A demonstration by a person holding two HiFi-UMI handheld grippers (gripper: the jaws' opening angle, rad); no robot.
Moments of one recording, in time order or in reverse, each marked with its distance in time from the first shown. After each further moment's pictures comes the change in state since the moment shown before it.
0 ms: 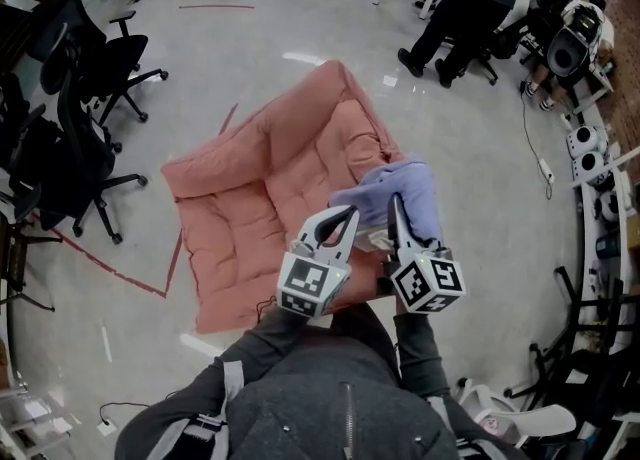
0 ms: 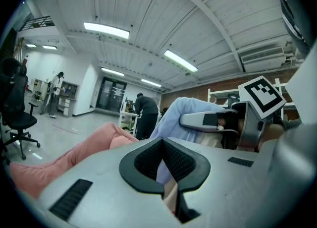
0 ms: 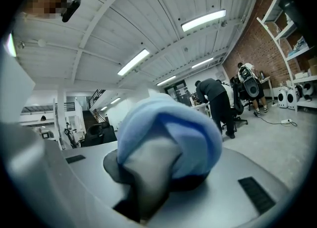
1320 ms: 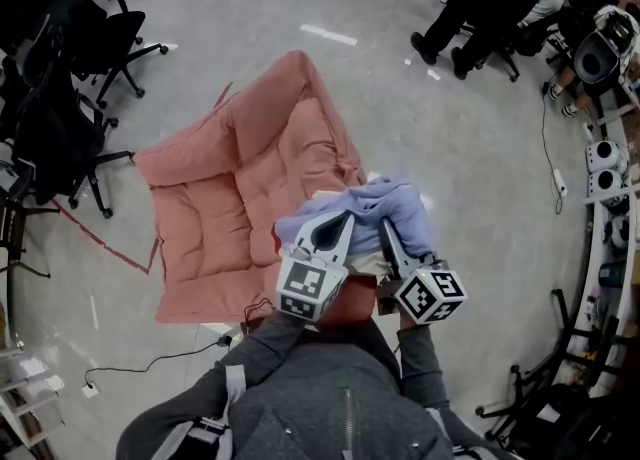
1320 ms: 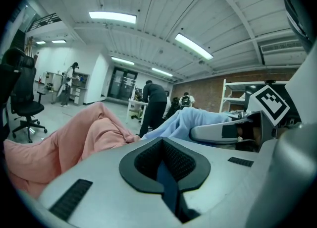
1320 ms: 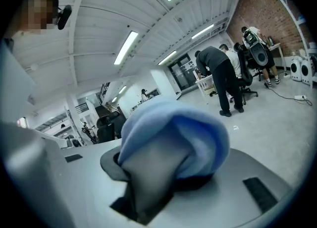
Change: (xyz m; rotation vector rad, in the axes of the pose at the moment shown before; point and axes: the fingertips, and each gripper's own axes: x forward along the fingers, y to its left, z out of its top) left arm 0.152 -0.035 -0.058 -0.080 0.118 0.133; right arm 0.031 -0.163 -0.049 0.149 0.264 0.174
